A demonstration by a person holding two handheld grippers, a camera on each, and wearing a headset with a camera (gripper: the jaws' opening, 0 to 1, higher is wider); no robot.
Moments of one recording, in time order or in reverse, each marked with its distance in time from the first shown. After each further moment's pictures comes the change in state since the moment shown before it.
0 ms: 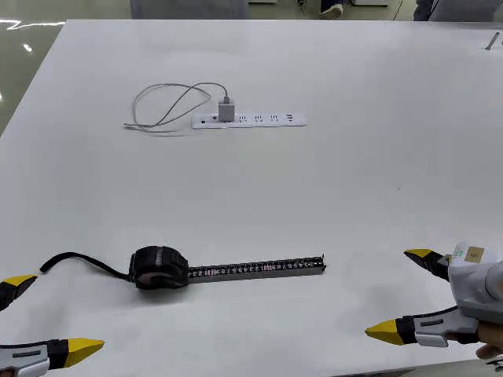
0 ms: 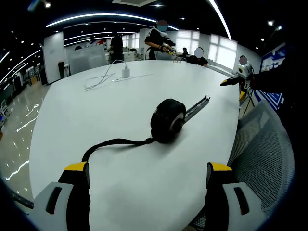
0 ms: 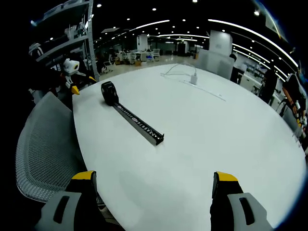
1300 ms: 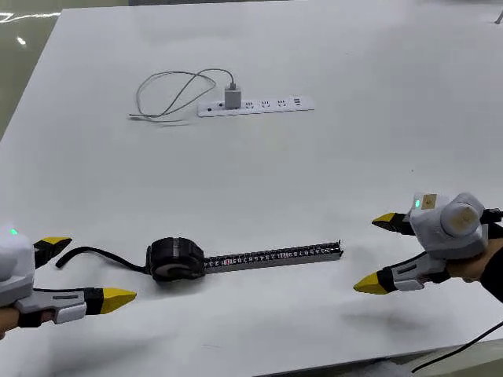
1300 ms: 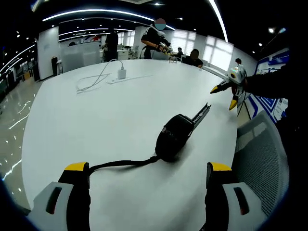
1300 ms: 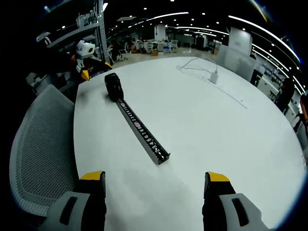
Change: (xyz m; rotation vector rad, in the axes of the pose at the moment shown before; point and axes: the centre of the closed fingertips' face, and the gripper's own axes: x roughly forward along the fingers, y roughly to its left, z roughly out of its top) left arm 0.032 0.011 0.030 -0.018 0.027 -0.090; right arm 0.050 0.003 0.029 -0.095 0.094 0.117
